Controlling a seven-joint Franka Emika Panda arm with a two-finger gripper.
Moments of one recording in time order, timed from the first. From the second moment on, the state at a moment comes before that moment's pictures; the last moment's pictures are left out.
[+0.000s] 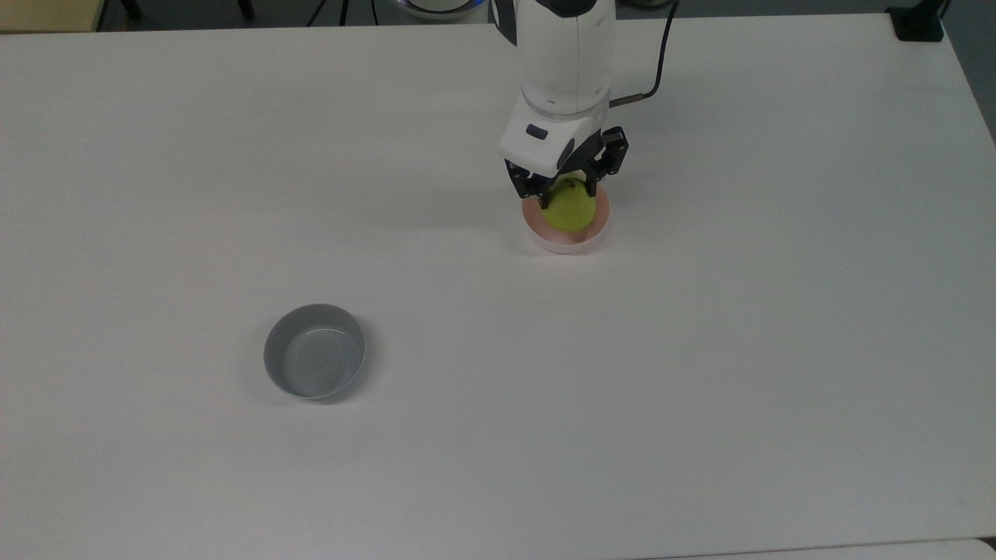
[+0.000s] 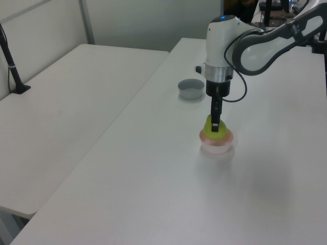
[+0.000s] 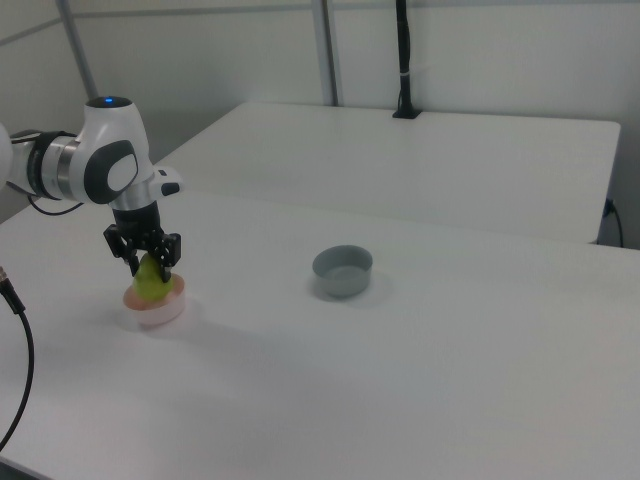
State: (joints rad) arm 0.31 0.25 0.00 -1.89 0.12 2.17 -0.03
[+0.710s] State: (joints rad) arm 0.32 0.29 0.00 -1.88 0.12 2.19 -0.01
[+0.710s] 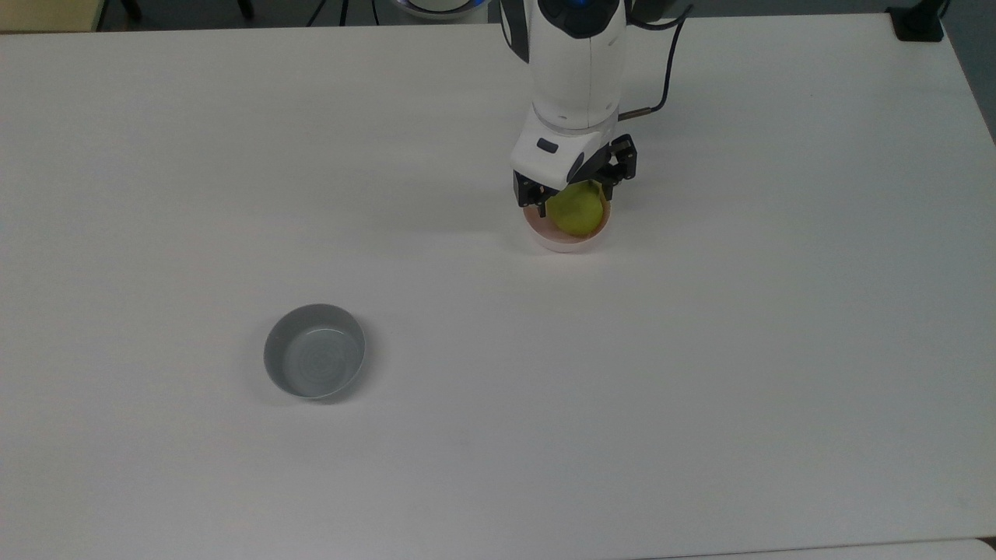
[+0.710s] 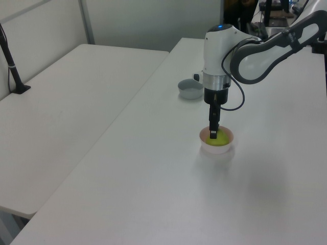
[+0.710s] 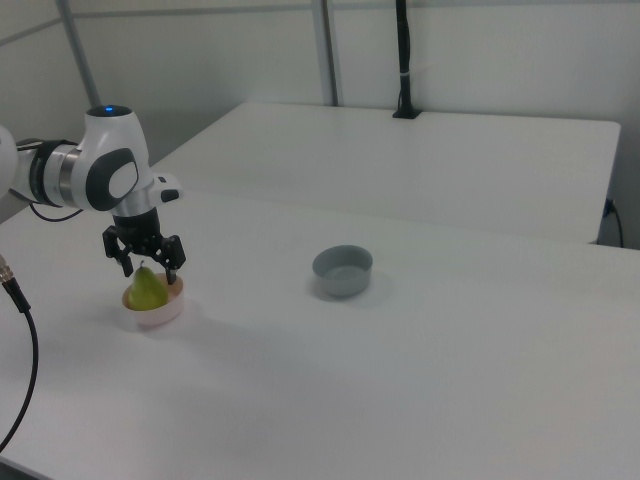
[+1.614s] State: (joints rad) arm 0.13 0.02 -0.01 -1.75 -0.02 1.85 0.06
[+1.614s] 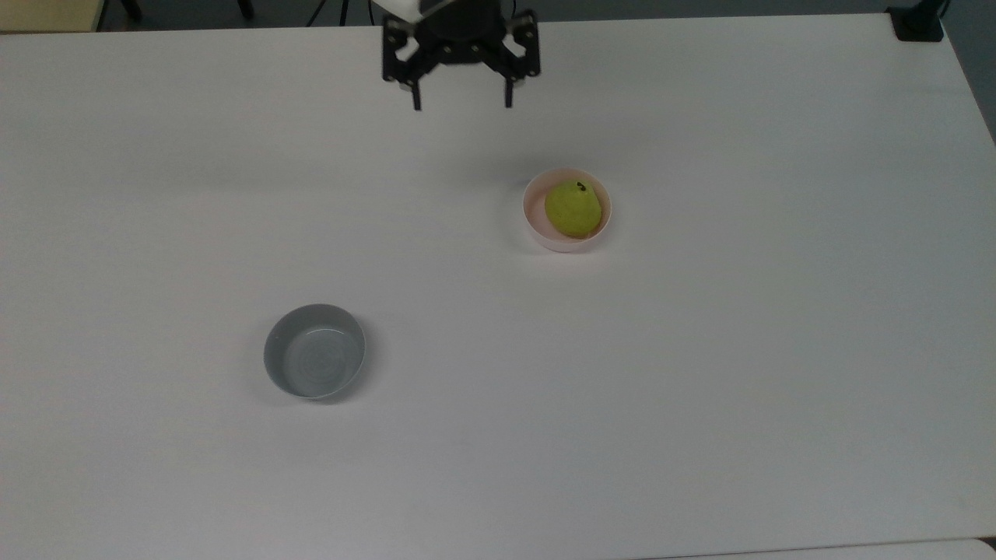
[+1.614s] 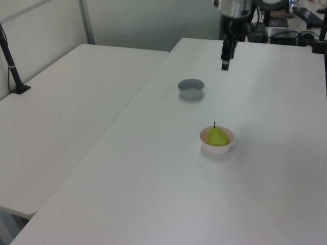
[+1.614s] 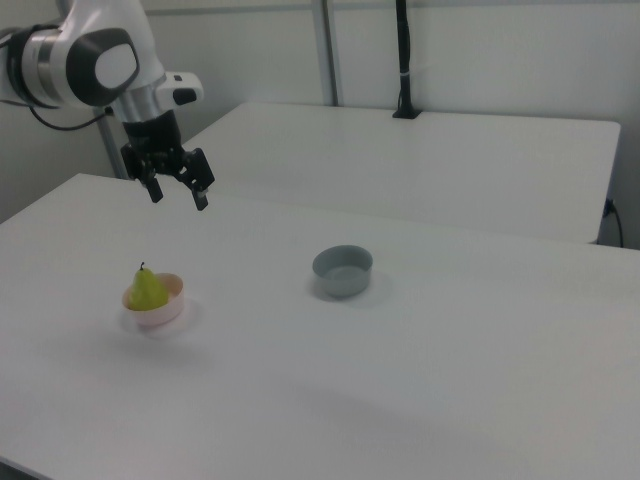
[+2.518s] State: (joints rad) arm 0.09 0.00 -0.17 -1.64 -0.07 1.70 -0.09
